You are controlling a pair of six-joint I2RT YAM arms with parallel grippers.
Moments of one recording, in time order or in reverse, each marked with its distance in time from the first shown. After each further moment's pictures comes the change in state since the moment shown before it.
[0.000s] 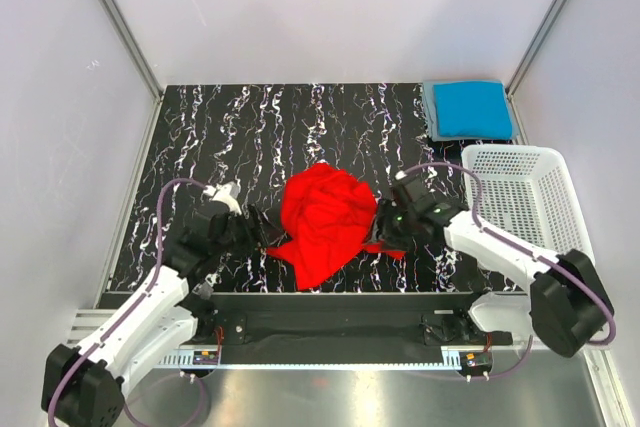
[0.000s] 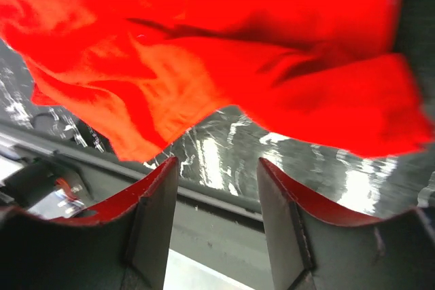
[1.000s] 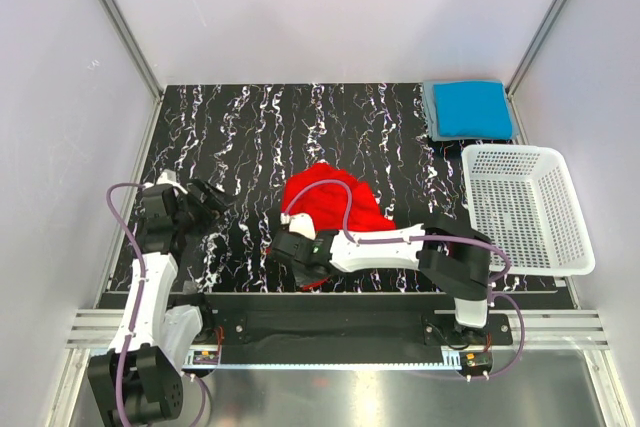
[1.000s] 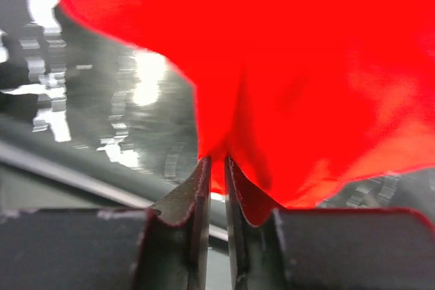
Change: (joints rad) left arm 0.590 0.069 0.100 -0.047 0.142 -0.052; right arm 0.729 0.657 0.518 -0.009 0.447 0.063
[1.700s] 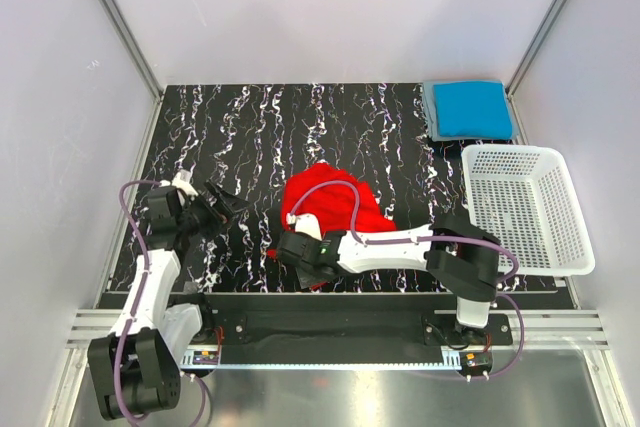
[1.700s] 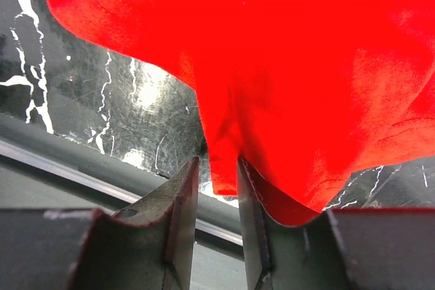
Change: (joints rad) left arm 0.000 0.061 -0.061 0.121 0.231 0.059; right arm -0.010 -0.048 -0.066 0.017 0.003 0.001
